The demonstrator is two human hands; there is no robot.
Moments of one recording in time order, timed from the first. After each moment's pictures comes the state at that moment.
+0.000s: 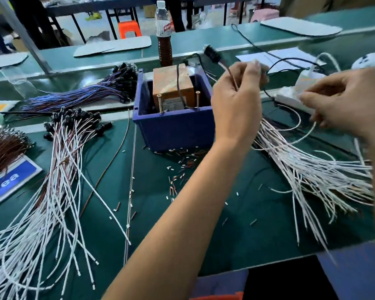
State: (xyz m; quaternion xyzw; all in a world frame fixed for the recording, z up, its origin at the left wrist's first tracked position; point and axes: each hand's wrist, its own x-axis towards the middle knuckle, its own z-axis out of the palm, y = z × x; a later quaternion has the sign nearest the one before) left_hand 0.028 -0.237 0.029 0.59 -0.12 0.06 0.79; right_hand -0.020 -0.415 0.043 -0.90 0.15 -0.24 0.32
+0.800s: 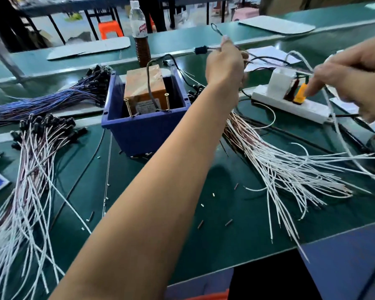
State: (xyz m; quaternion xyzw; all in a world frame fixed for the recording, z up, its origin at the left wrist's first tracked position) left_hand 0.102 -0.302 0.058 0.65 -0.01 -0.10 0.75; right_hand -0.072 -0.437 0.104 -0.96 0.05 -0.12 0.25
